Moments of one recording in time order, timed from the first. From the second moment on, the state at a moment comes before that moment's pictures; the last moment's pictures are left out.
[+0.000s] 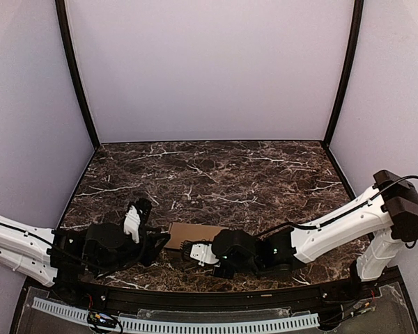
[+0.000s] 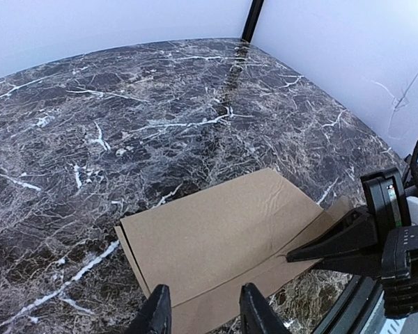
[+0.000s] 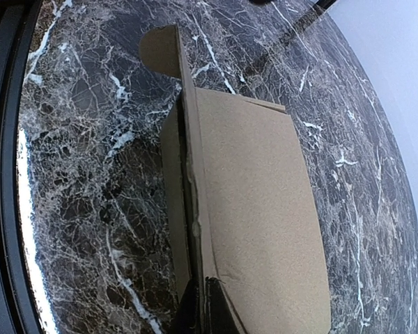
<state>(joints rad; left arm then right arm) -1.37 0.92 0.41 0.02 -0.59 -0.53 1.44 1.70 0.90 0.03 0.38 -0.25</state>
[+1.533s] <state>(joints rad) -1.21 1.15 0.49 0.13 -0.35 -0.48 1.51 1.68 0.82 -0.16 0.37 -0.05</state>
